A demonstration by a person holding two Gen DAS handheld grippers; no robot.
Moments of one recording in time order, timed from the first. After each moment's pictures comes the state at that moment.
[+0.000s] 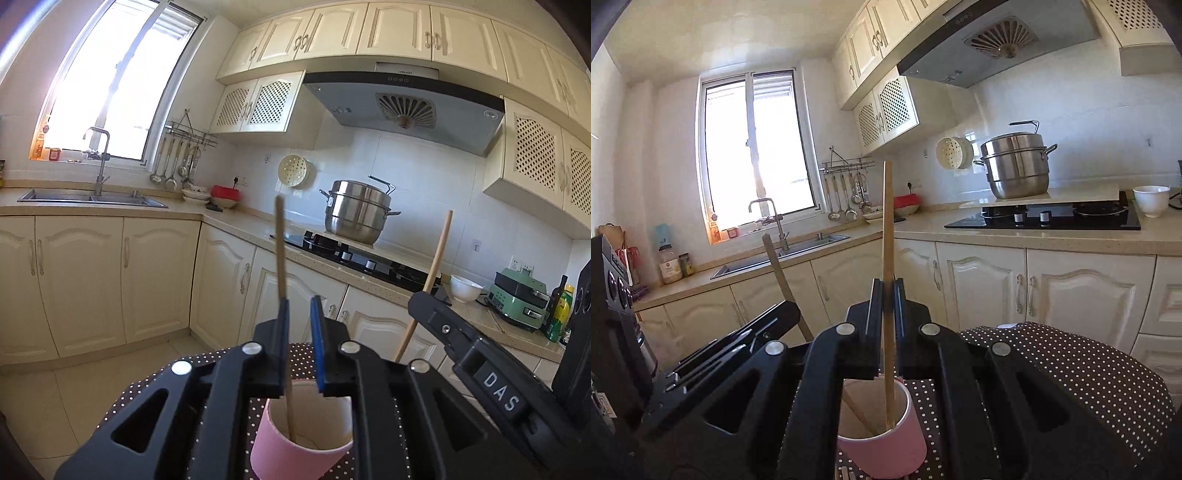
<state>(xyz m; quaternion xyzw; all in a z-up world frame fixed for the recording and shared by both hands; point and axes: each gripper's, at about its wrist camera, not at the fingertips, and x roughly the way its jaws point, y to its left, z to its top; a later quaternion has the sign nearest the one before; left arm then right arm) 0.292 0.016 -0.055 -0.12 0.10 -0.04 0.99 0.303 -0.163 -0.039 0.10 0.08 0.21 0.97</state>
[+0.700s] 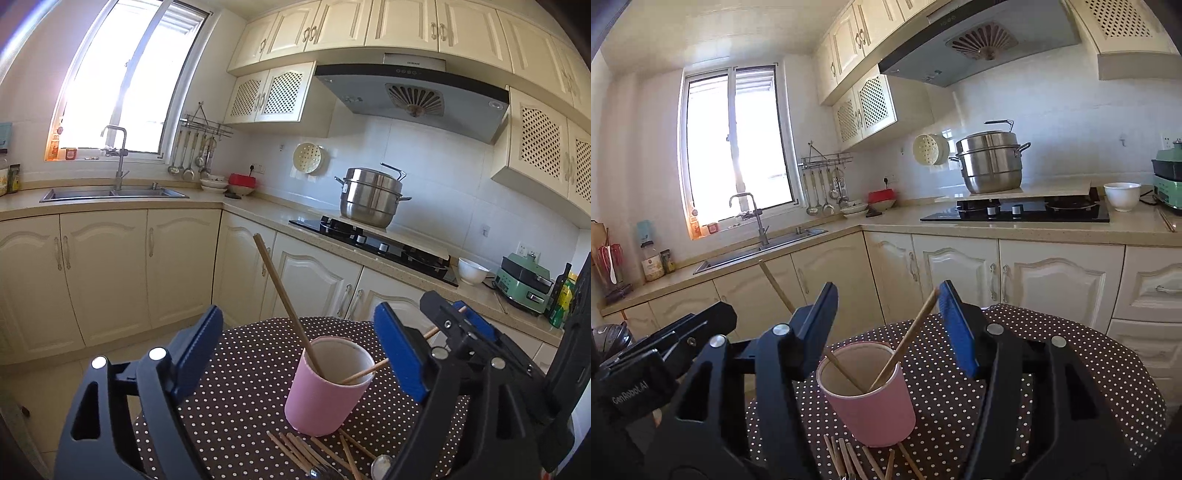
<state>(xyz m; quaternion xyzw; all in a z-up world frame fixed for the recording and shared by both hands) 0.222 0.046 -0.038 -0.10 0.14 -0.01 0.99 0.262 -0.165 -0.042 0.10 0.10 0.16 0.98</state>
